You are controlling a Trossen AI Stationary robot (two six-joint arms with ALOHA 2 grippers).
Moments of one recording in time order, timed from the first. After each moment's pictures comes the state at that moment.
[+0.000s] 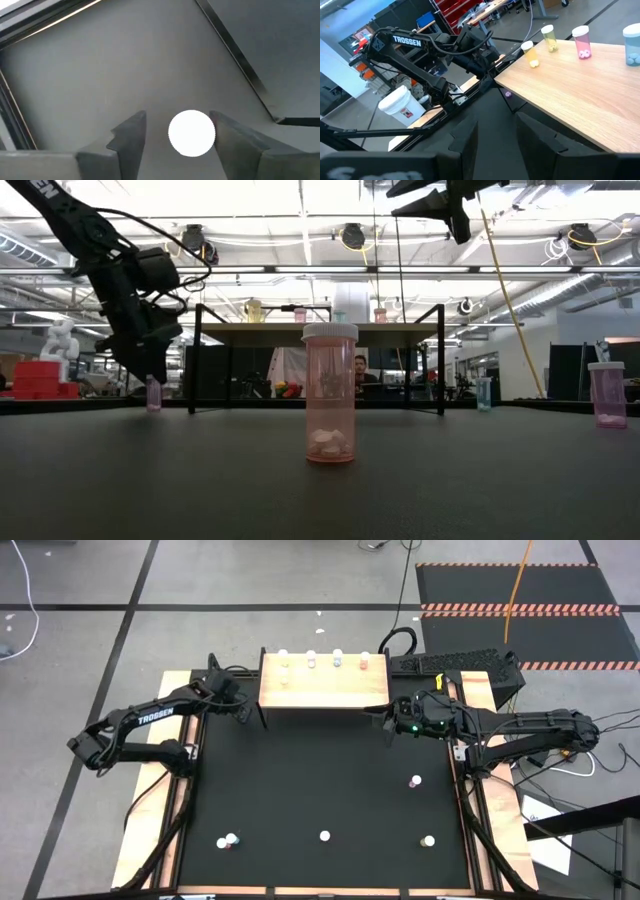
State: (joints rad) left arm 0.89 1.16 0.55 -0.42 -0.03 -0.13; right arm -0.05 1.01 0.82 -0.05 0.27 0.61
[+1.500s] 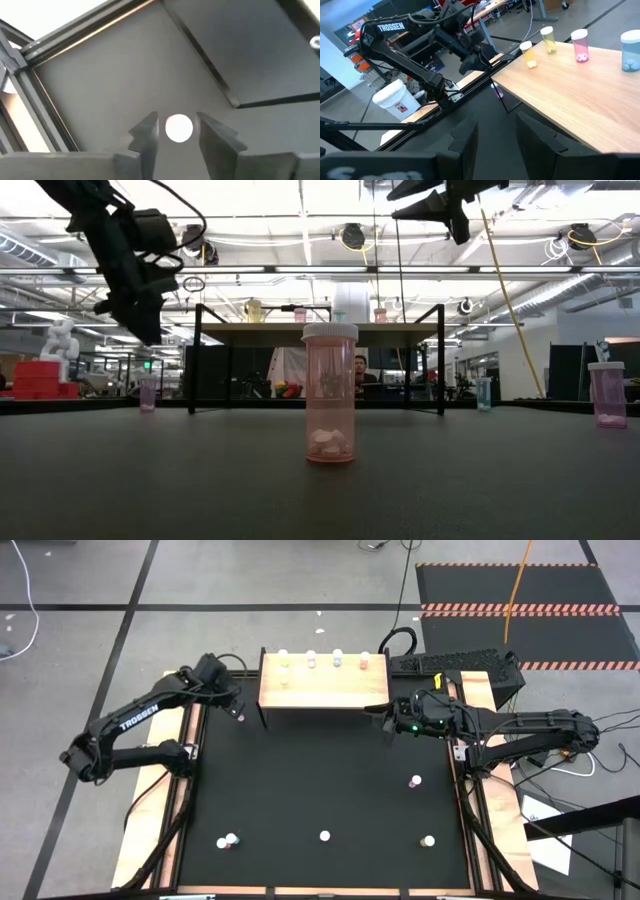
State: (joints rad) left arm 0.89 1.04 0.76 -0.77 0.01 -0.10; right arm -0.06 1.01 0.82 -0.06 0.26 0.55
